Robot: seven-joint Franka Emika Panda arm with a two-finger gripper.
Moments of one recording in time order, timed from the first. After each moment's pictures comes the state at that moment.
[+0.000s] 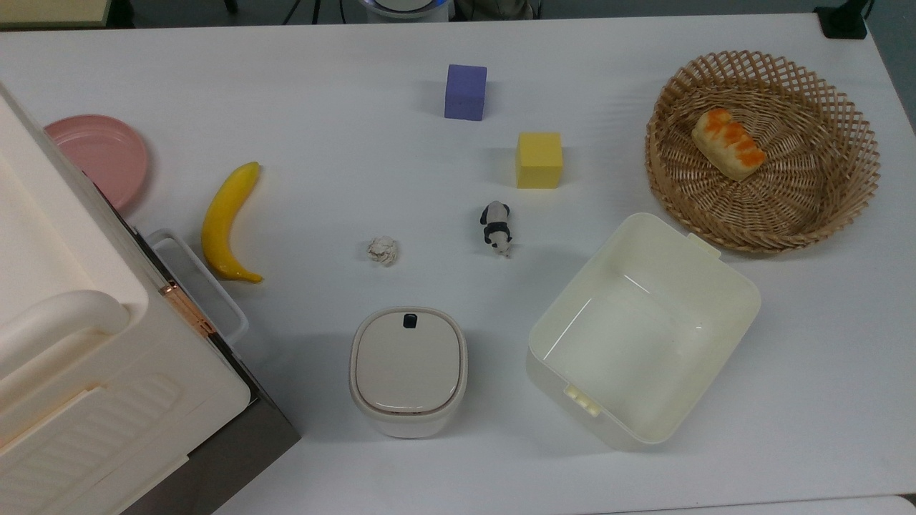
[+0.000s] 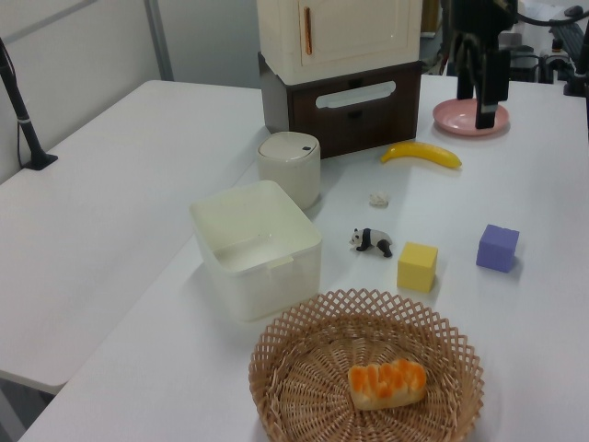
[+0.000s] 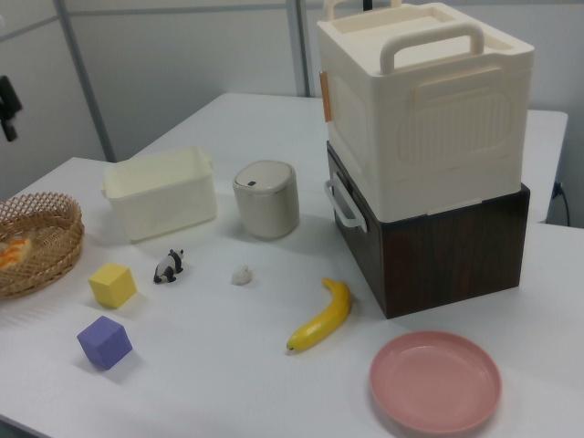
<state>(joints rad) 0.29 0.05 0.32 -1.37 -0.02 1.36 0.18</state>
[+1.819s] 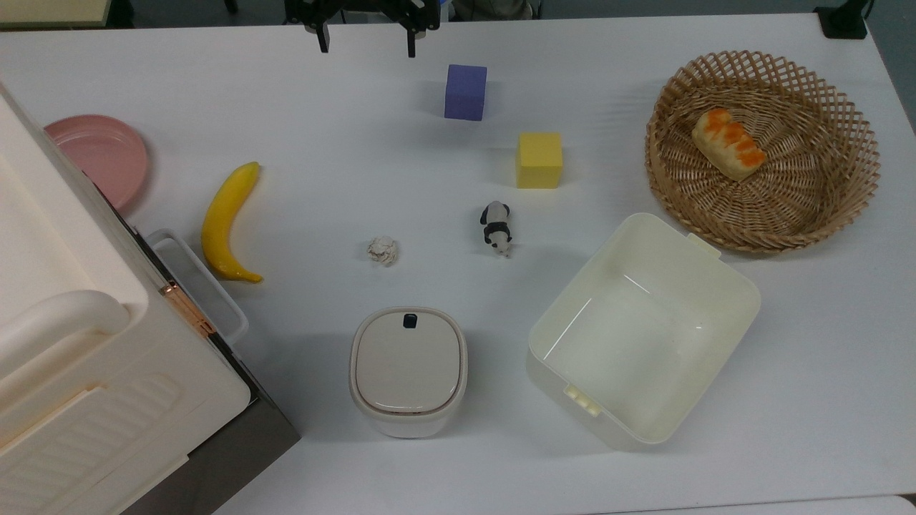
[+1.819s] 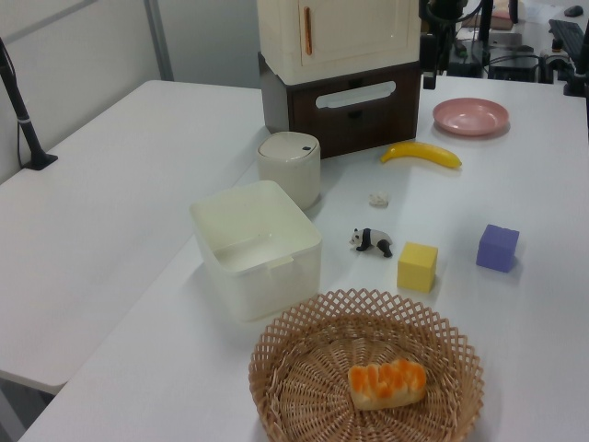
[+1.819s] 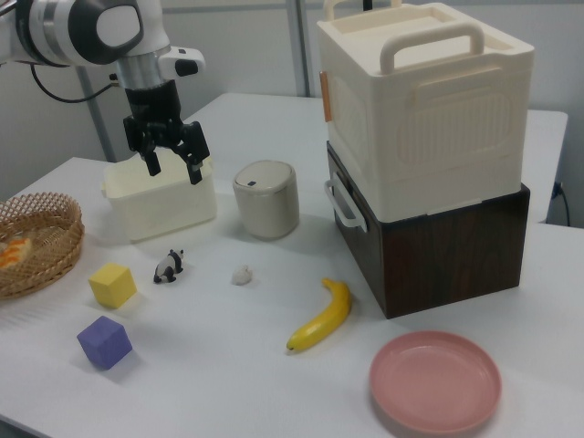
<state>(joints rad) -0.07 0.02 0.11 -1.63 -0.03 1.64 0.05</state>
